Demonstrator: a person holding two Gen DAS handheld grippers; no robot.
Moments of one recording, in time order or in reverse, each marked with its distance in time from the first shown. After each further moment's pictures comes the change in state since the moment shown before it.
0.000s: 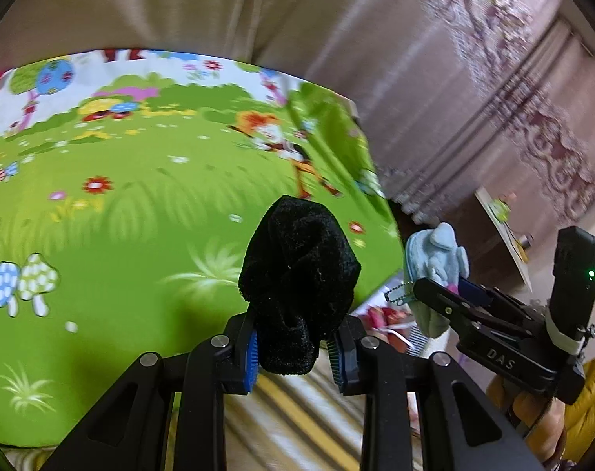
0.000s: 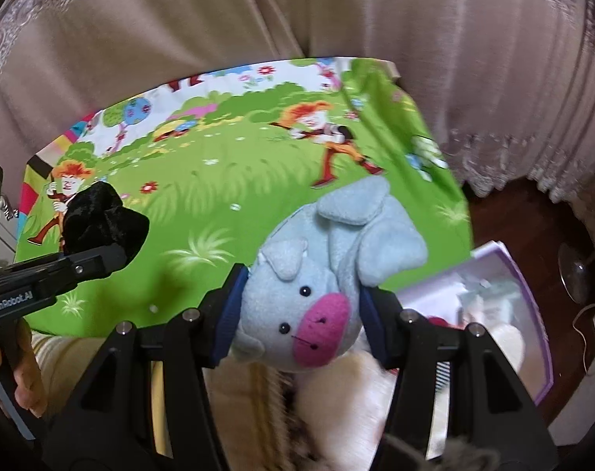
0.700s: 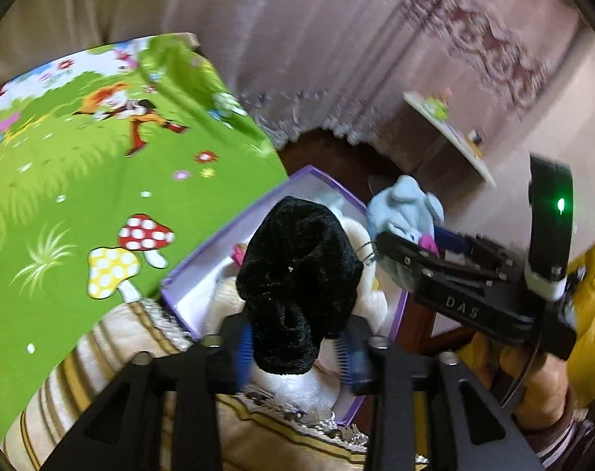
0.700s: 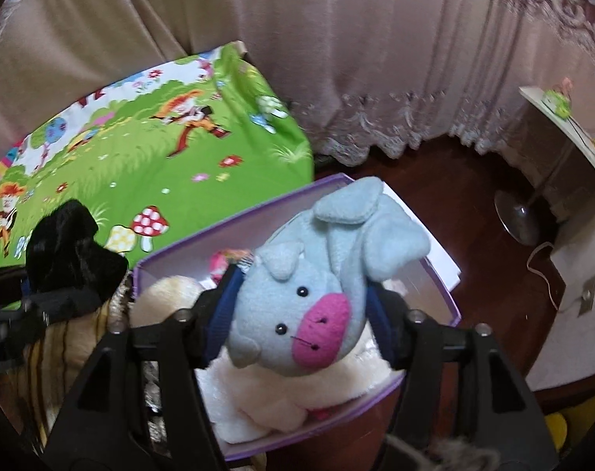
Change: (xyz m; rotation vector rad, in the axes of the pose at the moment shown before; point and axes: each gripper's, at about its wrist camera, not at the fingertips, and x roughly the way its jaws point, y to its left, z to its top) left arm 0.062 -0.158 -0.063 0.318 0.206 -0.123; right arm -0.048 -0.135 -0.072 0.175 0.028 -0.226
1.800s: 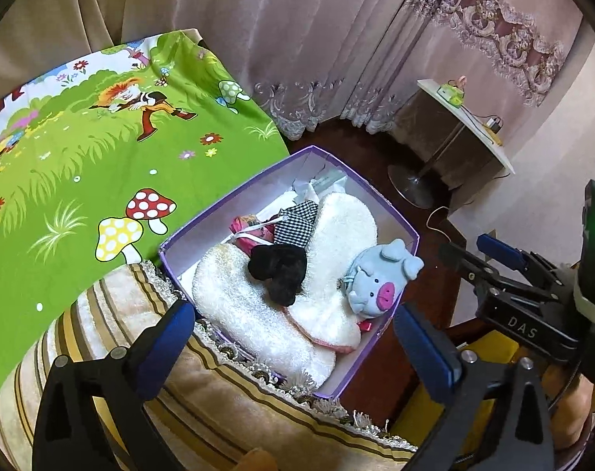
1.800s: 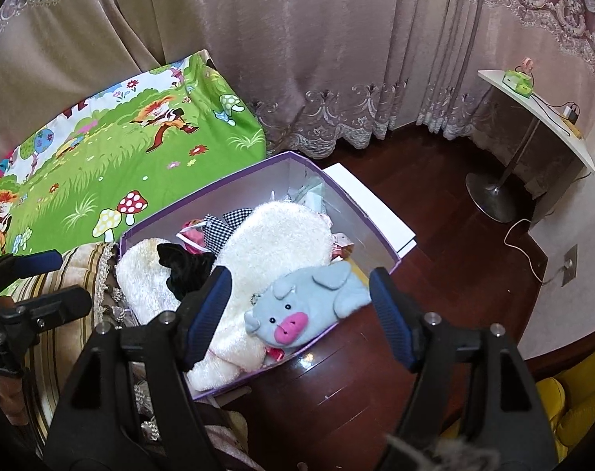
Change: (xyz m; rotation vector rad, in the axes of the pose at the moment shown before) left arm -0.012 -0.032 -0.025 -0.014 0.014 0.098; right arm -0.056 -0.038 -0.045 0.062 -0.022 -0.065
